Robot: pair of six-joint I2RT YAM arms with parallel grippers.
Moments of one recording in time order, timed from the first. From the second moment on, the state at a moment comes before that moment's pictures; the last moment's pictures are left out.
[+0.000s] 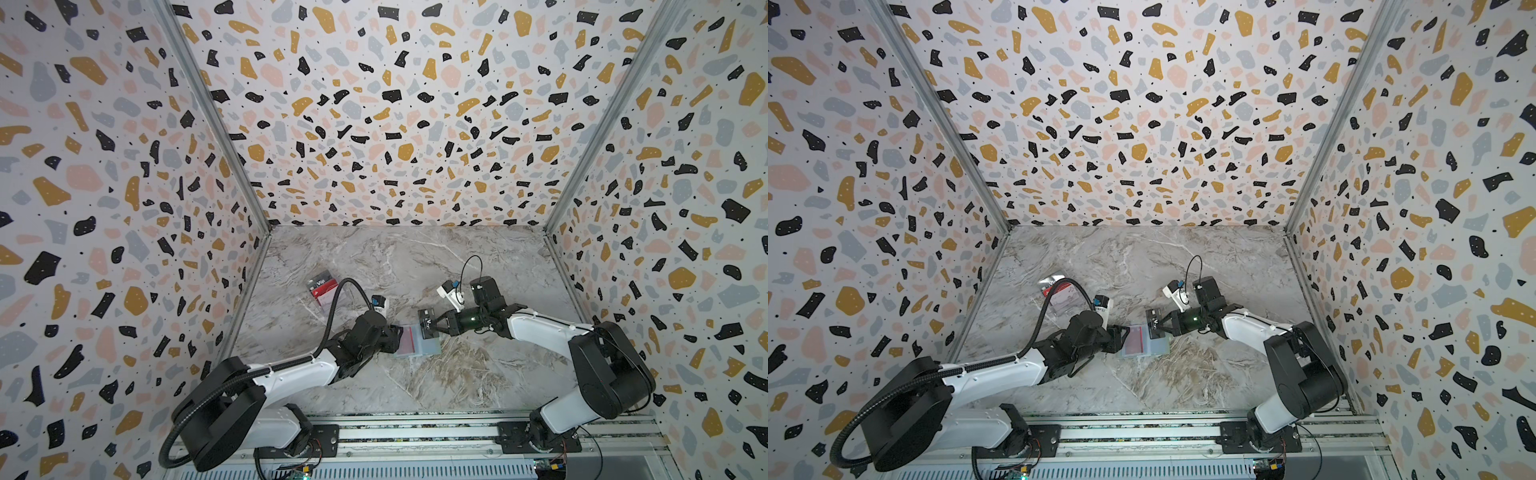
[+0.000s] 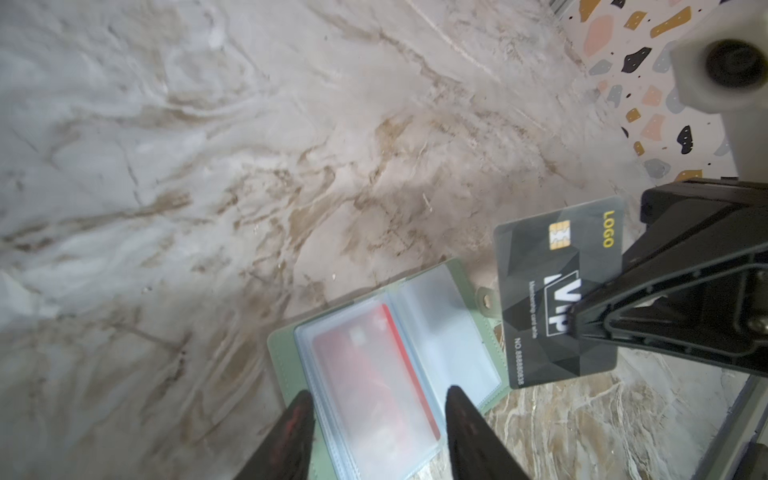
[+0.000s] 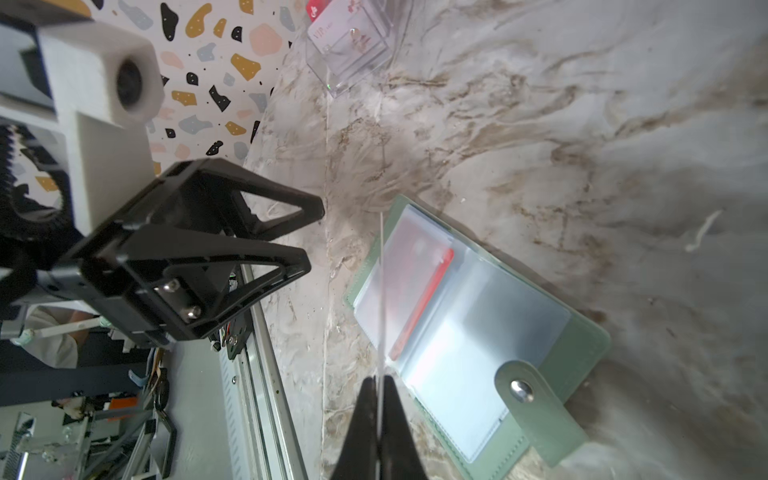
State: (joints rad) left arm -0.78 1.26 0.56 0.09 -0.08 -0.56; right arm 0.46 1.52 0.77 -0.08 -0.85 0.20
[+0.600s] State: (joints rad) left arm -0.78 1.04 0.64 -0.10 -0.30 -0.52; right arm 0.47 1.50 0.85 -0.19 -0.98 -0.02
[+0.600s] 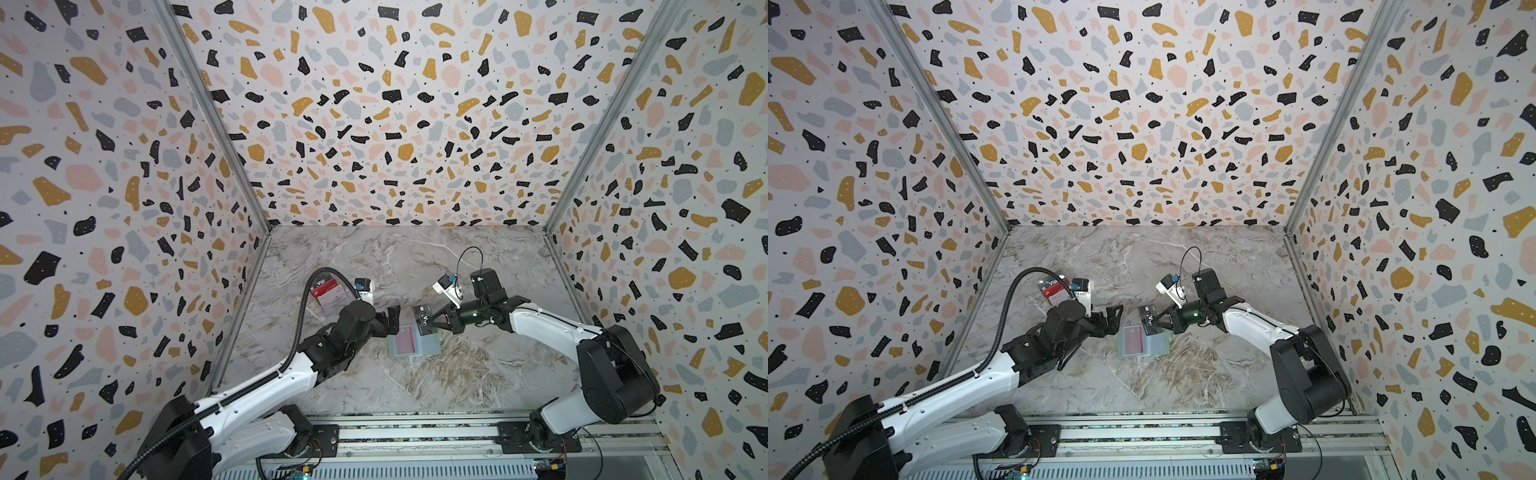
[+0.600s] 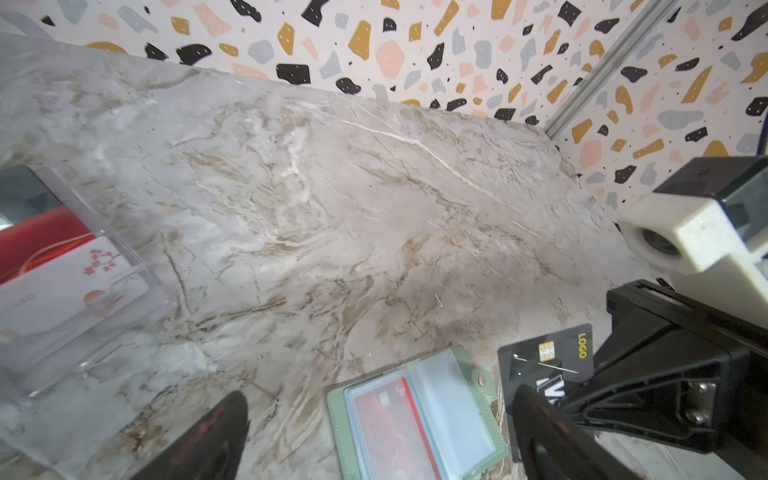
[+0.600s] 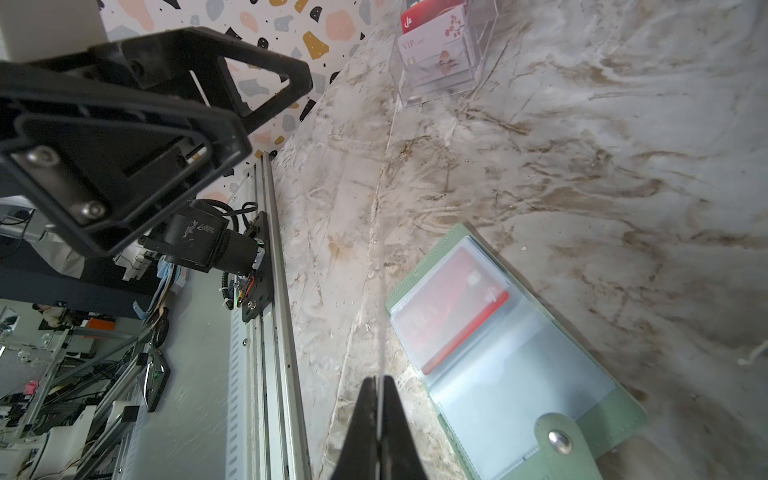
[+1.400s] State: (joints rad) left arm -0.78 1.02 0.82 -0.22 -0.02 -0.31; right arm 0.59 1.64 1.11 -0.53 -1.15 -0.41
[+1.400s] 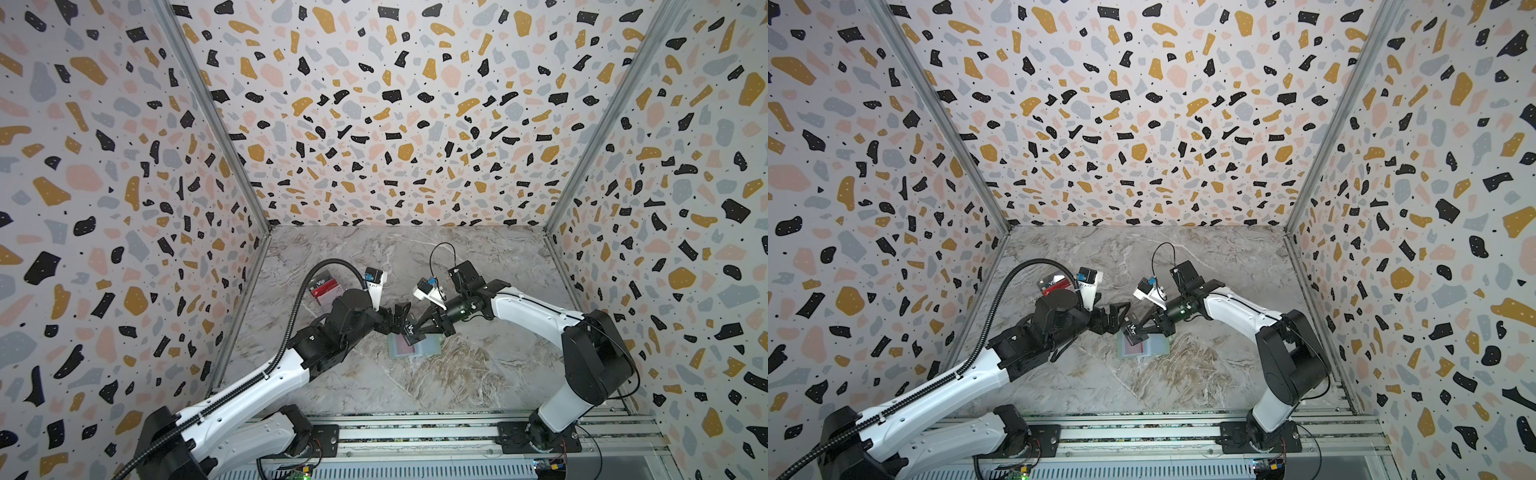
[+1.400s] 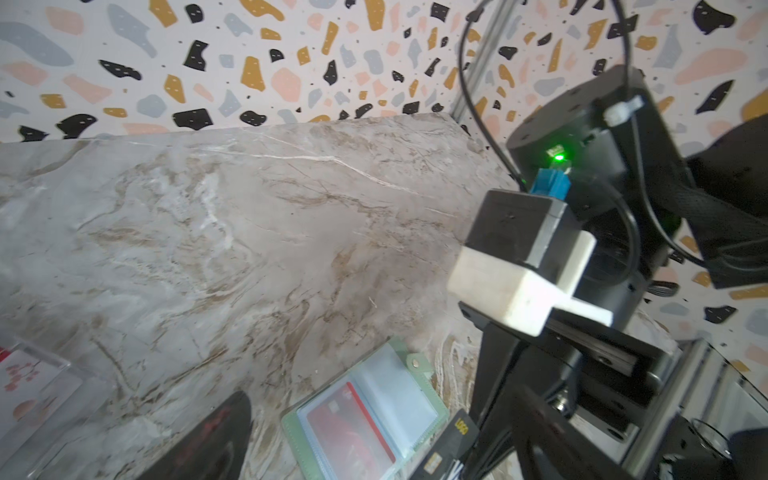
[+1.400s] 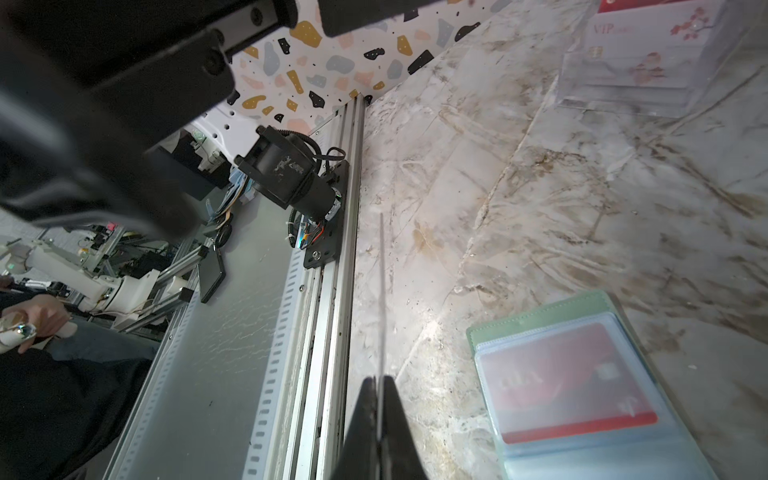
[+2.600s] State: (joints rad) left arm -0.78 1.07 0.97 -0.54 0.37 -0.16; right arm 0.64 1.60 1.19 -0.78 -1.10 -0.61
